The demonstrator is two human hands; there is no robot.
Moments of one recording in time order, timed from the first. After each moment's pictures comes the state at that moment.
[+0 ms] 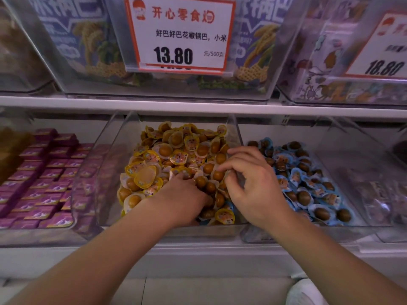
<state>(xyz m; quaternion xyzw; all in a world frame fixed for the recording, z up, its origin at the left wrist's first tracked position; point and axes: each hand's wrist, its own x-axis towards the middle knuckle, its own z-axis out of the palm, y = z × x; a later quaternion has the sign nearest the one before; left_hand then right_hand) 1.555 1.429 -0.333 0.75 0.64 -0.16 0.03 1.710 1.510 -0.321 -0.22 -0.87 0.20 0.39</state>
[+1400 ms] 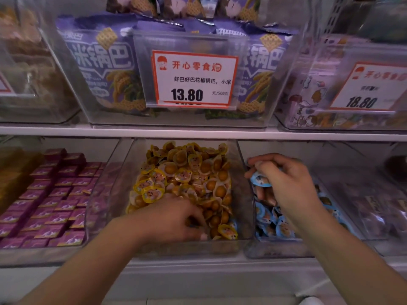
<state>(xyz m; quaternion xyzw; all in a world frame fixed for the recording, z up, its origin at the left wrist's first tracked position) 1.519 1.400 -0.325 0.74 0.65 0.06 0.19 1.732 1.512 -0.267 -0.36 -0.64 0.55 0.41</state>
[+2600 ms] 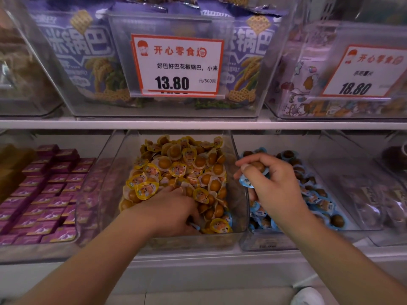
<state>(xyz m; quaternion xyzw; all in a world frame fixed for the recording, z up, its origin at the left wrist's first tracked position) 1.531 1.414 -0.330 0.74 0.66 -0.06 0.12 1.734 1.507 -0.287 -0.30 -0.72 0.48 0.40</state>
